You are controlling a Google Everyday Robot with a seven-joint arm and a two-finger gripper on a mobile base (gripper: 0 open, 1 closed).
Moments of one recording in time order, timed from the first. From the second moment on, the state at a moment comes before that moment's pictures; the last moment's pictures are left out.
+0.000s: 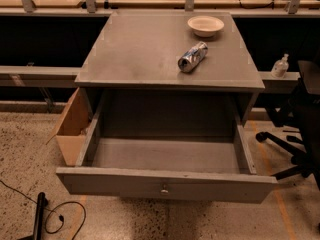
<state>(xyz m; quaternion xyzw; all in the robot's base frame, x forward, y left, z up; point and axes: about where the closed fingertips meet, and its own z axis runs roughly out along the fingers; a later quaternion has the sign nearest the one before) 0.654 -0.001 1.218 -0.13 0.70 0.30 0.63</state>
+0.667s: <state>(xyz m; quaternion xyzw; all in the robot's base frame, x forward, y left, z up) 0.534 0.057 1.118 -0.06 0.80 0.36 0.48</state>
